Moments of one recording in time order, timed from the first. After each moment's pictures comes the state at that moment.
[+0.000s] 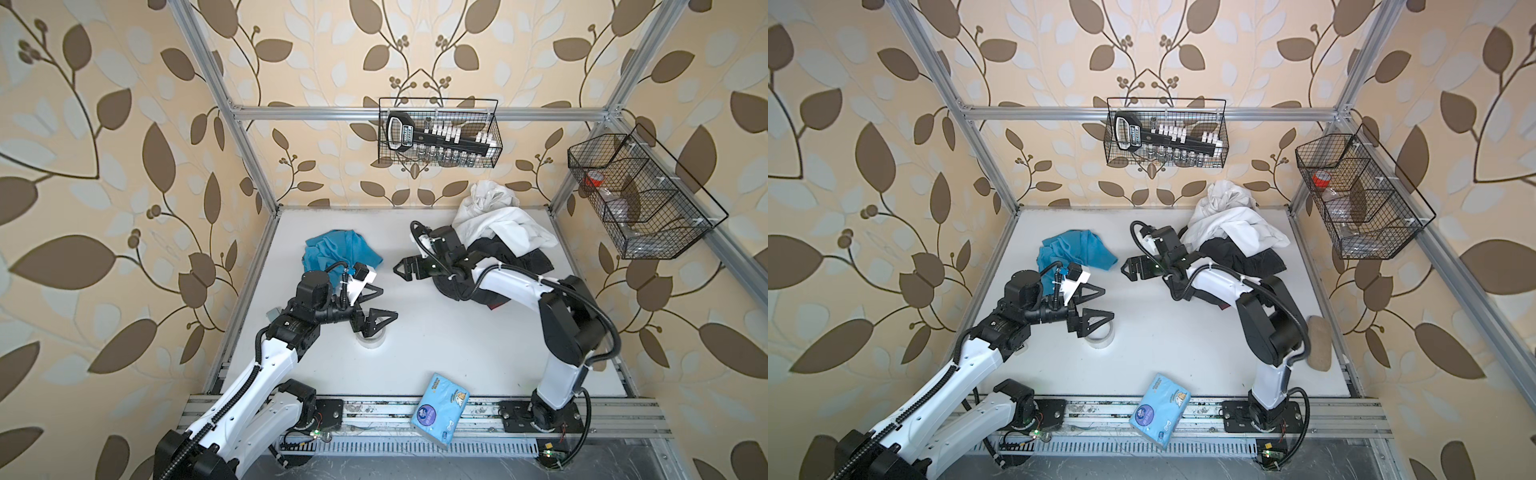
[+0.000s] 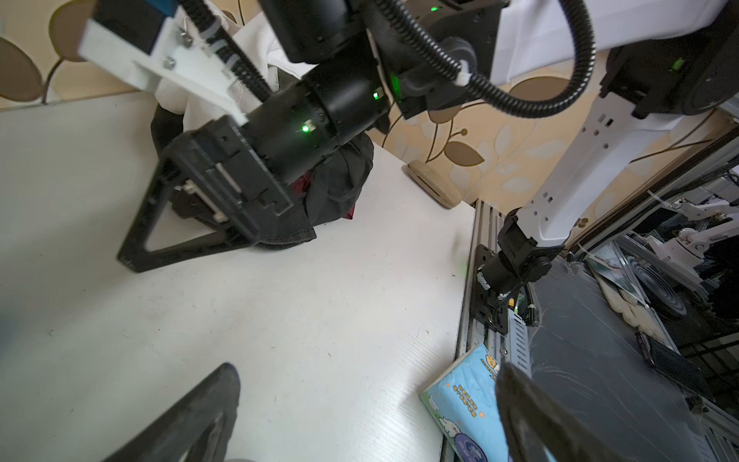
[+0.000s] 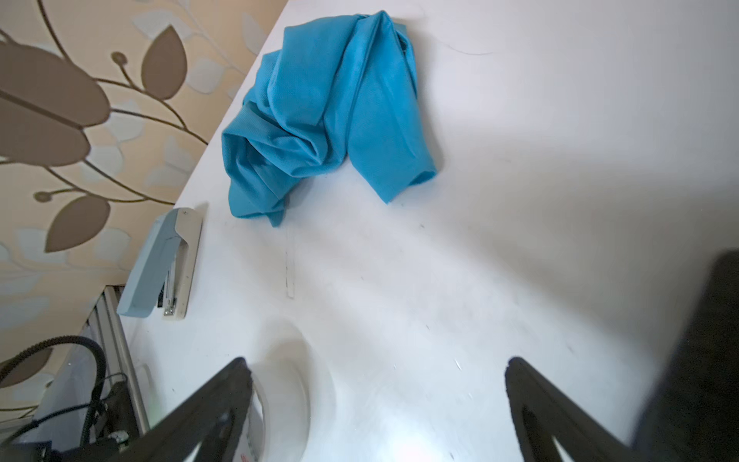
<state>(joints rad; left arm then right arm) -0.33 0.85 0.60 -0.17 0.88 -0.04 0.57 1.75 1.22 -0.18 -0.27 0.32</state>
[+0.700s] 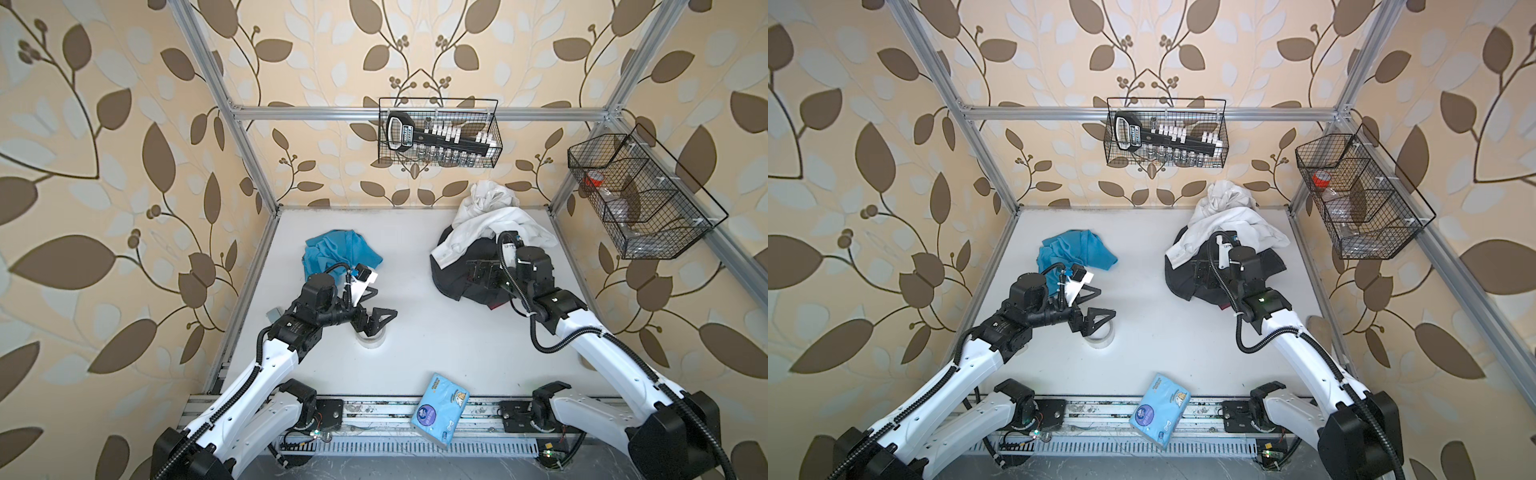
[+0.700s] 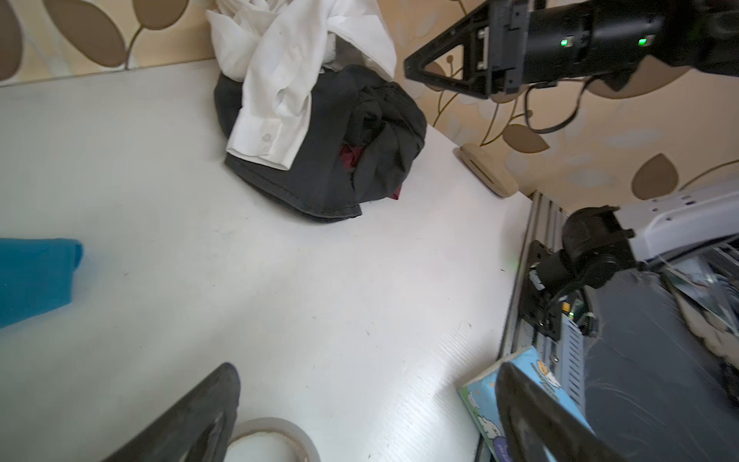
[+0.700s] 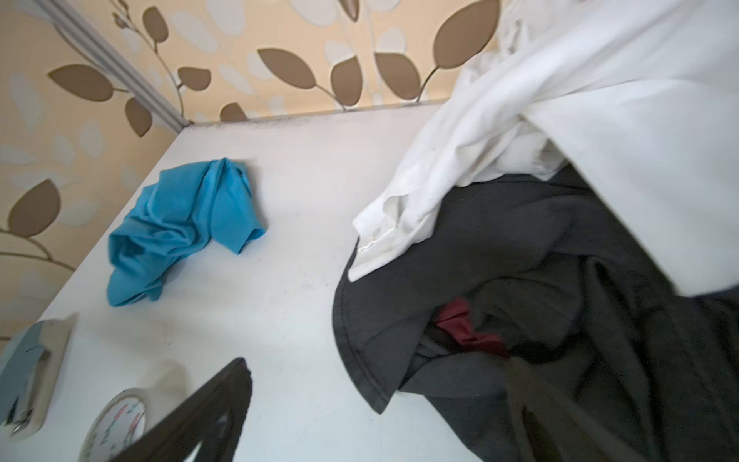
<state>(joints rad) -0.37 0.84 0.60 -0.25 0.60 -0.04 0.28 1.06 0.77 -0.22 0.02 0.28</state>
